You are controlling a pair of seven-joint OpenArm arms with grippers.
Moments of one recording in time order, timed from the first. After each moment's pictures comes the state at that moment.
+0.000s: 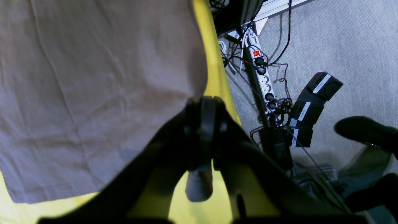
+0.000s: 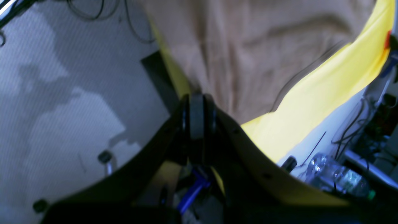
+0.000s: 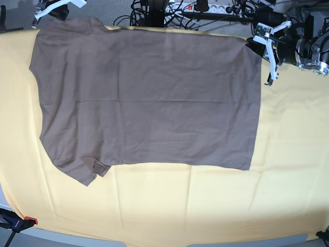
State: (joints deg) left arm 2.7 -81.8 41.7 121.1 1.2 -44.1 1.5; right arm -66.8 44.3 -12.2 133.0 -37.9 1.5 -41.0
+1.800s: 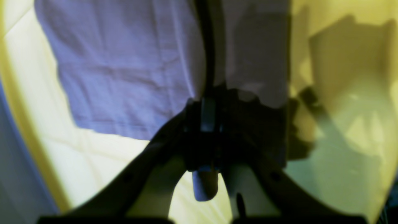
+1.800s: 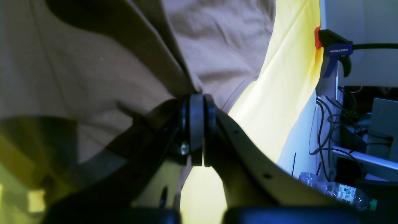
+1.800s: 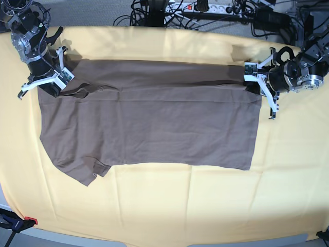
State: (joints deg) left arm -5.0 -69.8 41.7 113.0 4.2 -33.0 16.3; right arm -28.7 46.7 -10.2 115.4 -15.1 4.5 -31.5
